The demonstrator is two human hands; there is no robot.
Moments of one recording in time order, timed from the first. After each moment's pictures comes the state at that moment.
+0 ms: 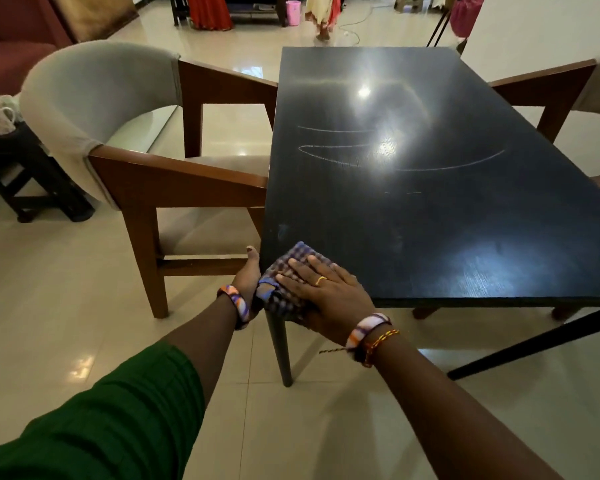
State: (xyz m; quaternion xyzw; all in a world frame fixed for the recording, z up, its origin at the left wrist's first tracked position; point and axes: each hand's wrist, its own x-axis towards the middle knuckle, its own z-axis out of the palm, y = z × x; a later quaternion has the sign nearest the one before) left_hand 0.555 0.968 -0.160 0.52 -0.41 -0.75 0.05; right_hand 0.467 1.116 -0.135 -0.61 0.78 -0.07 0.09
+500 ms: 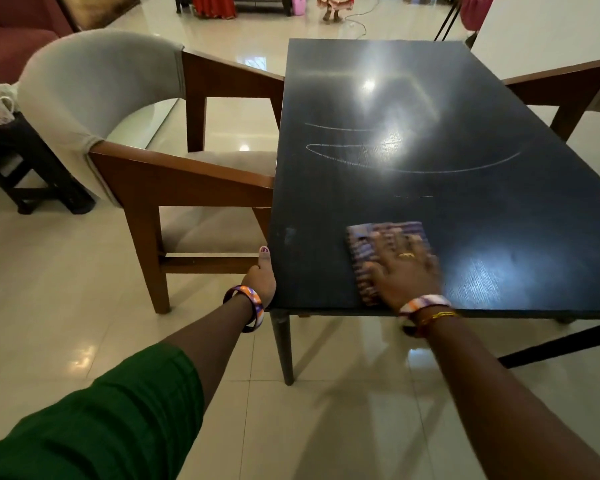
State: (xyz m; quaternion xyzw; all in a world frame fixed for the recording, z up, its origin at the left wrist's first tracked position) left_hand 0.540 0.969 -0.157 0.56 -0.62 -0.55 0.04; right_hand 0.392 1.131 -0.132 -0.36 0.92 -0.06 0.12
